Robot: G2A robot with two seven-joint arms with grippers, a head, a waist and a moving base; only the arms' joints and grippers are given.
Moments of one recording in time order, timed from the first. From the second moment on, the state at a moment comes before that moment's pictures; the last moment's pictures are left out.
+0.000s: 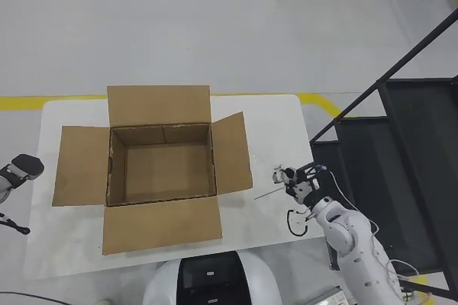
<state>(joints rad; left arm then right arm) 1.62 -0.78 -1.83 -1.45 -1.01 -0.63 -1.07 -1.70 -1.26 1.60 -1.65 -1.16 -0.44 0.24</state>
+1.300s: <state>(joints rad) 1.62 -0.78 -1.83 -1.45 -1.01 -0.63 -1.07 -1.70 -1.21 1.62 -1.66 -1.16 -0.53 0.51</state>
